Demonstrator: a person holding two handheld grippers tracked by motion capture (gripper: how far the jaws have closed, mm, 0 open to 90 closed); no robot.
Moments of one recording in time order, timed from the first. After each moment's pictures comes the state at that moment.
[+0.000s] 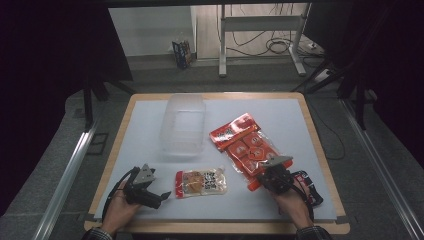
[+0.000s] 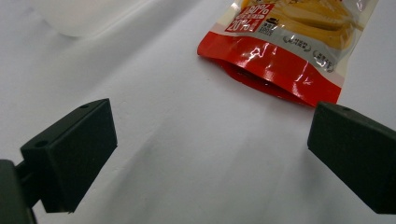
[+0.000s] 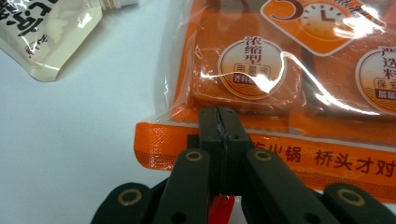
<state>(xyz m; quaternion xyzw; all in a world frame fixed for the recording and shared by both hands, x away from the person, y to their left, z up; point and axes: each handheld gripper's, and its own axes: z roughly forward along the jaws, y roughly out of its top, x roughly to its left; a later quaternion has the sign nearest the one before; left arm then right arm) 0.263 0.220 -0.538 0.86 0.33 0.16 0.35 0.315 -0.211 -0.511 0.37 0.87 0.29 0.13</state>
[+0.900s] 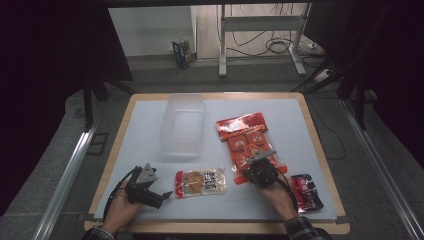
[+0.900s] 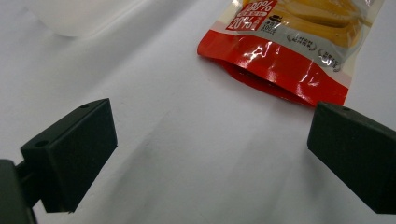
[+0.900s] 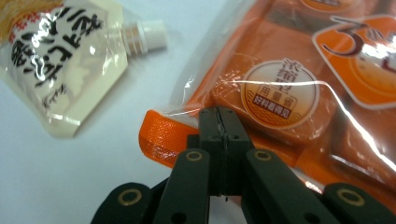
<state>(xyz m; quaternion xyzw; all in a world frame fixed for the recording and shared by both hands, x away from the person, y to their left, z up) 0.266 0.216 -0.540 0.86 0.33 0.17 0.34 0.335 -0.171 -0.518 0.35 0.88 0.31 0.11</state>
